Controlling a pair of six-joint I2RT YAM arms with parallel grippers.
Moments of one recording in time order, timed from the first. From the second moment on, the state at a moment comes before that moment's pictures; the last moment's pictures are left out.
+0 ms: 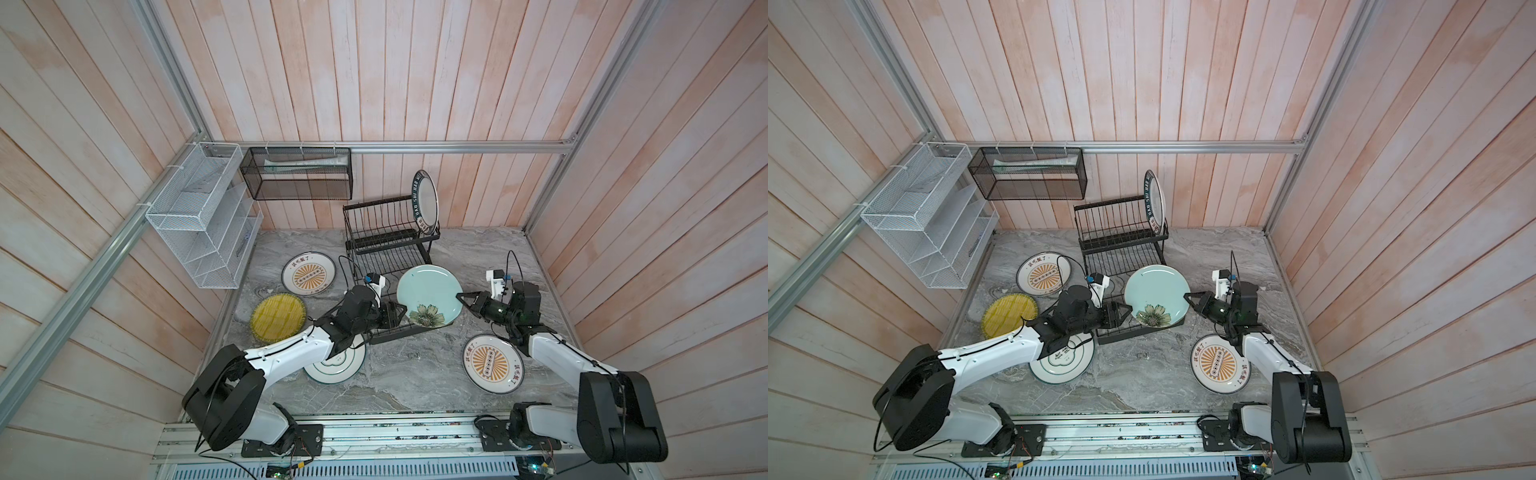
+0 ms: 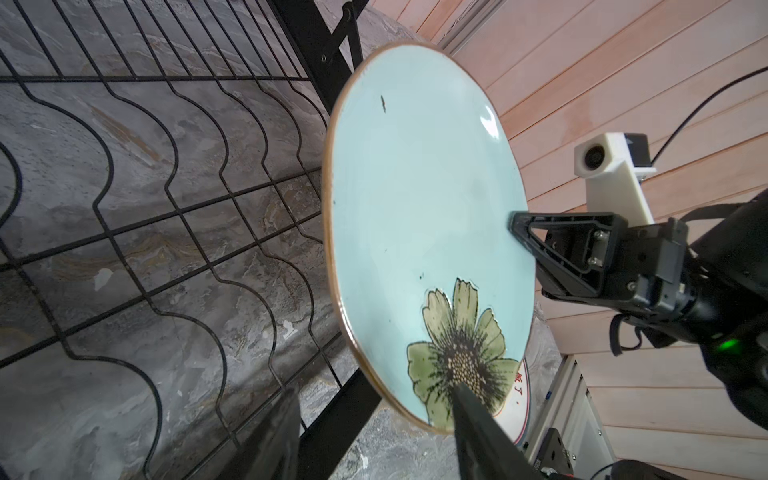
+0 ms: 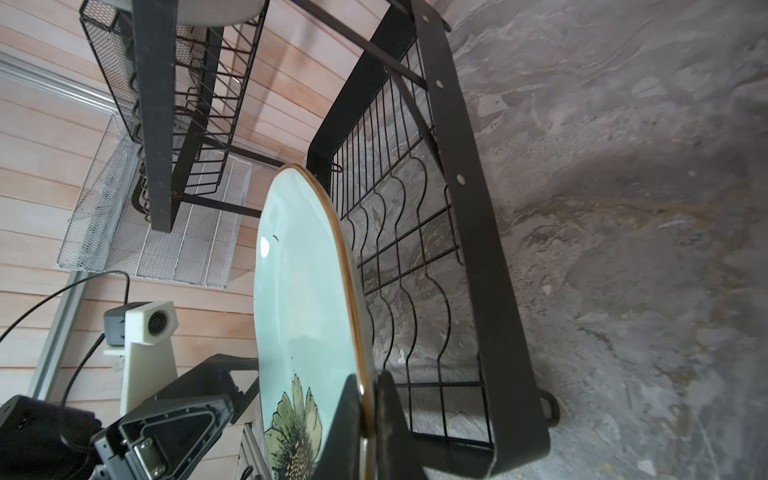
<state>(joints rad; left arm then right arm) -0.71 1.43 0.77 0.15 0.21 -0.68 0.07 1.26 0.51 0.30 -0.75 0.79</state>
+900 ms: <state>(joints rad) -0.67 1.40 0.73 0.20 0.25 -0.70 0.22 1.26 0.49 0.41 -0.69 0.87</state>
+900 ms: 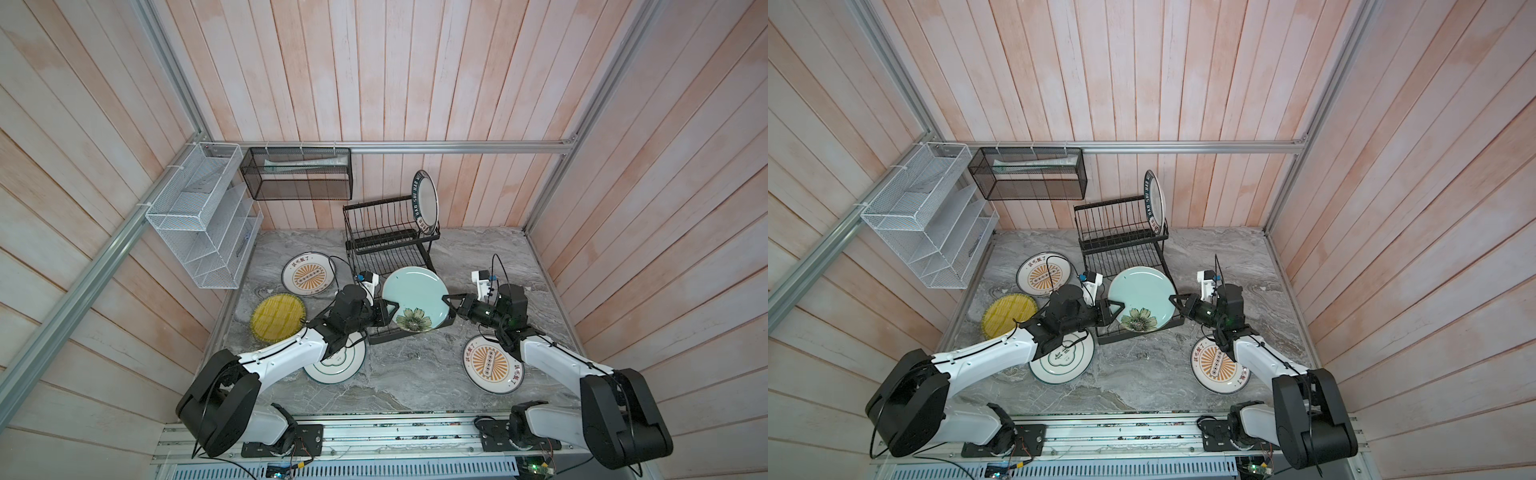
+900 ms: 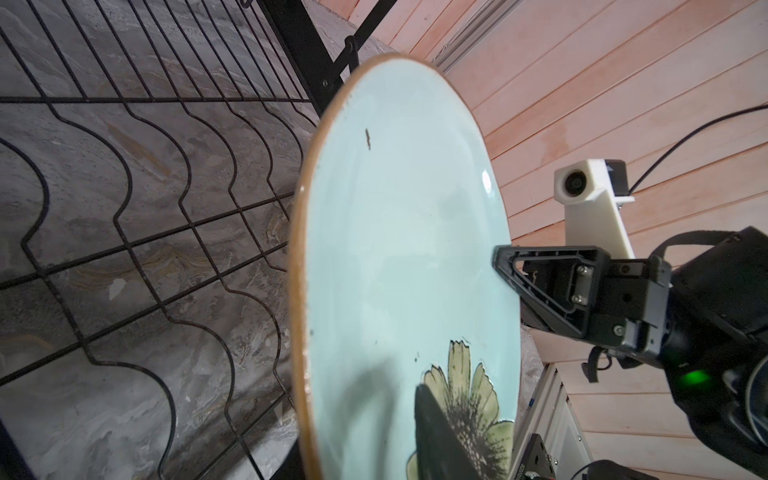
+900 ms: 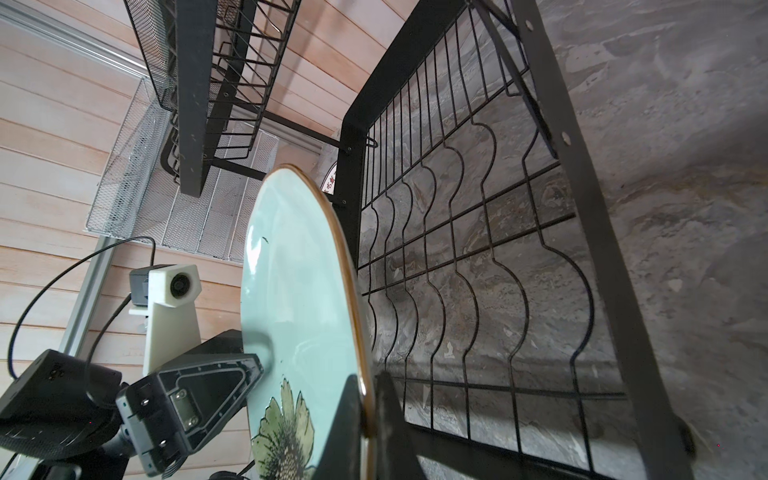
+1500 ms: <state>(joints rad) -0.65 1.37 0.72 0.21 0.25 -0.76 0.24 1.28 0.49 0.46 -0.68 0.86</state>
